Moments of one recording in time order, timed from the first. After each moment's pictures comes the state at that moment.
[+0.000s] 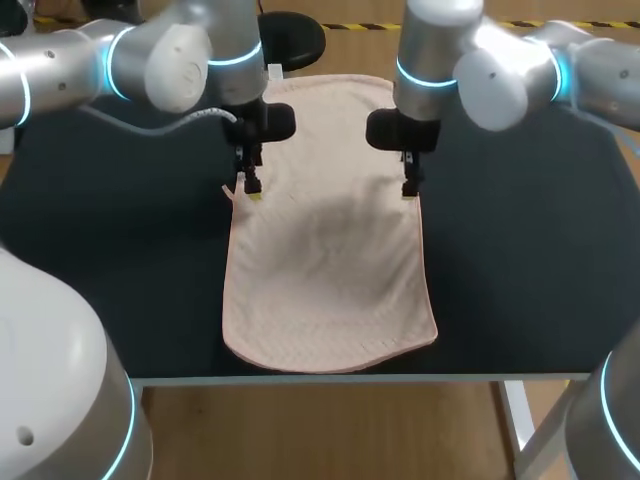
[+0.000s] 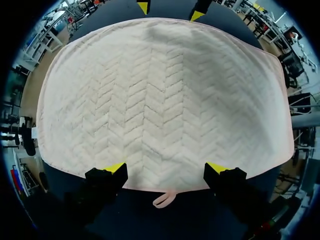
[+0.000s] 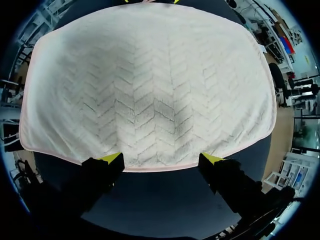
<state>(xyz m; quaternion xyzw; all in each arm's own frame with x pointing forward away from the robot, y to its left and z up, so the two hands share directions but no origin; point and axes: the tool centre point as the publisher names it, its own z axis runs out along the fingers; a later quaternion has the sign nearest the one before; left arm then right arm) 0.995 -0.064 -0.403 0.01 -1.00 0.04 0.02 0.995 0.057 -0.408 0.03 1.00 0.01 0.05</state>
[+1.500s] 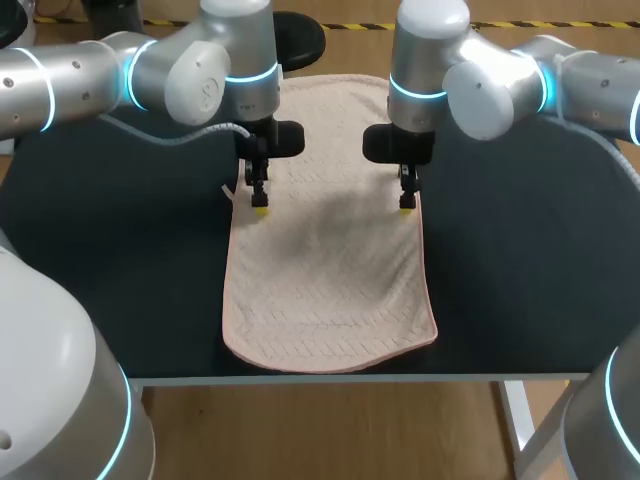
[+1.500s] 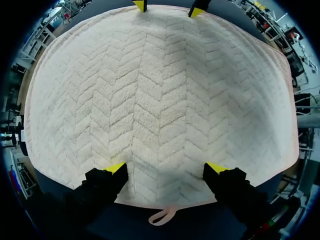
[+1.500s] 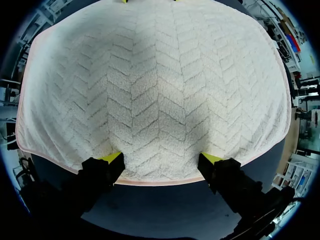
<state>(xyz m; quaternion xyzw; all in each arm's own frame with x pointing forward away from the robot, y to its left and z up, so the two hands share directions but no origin) 0.990 -0.072 -0.436 0.02 -1.00 0.02 0.04 0.995 0.054 -0.443 0.03 1.00 0.00 0.02</state>
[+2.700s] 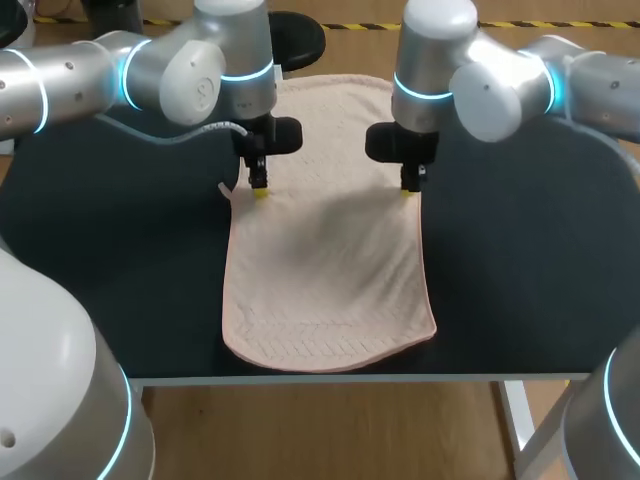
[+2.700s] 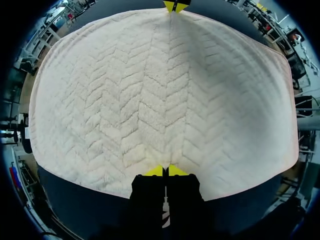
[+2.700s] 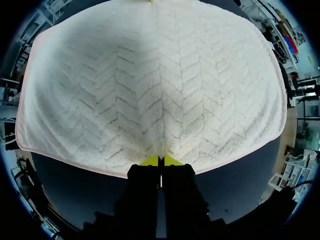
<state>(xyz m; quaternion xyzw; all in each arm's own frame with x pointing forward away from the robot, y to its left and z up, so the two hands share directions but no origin) 0.994 -0.070 -0.425 0.03 -1.00 0.03 0.03 0.990 0.052 -0.431 0.03 1.00 0.00 0.04</state>
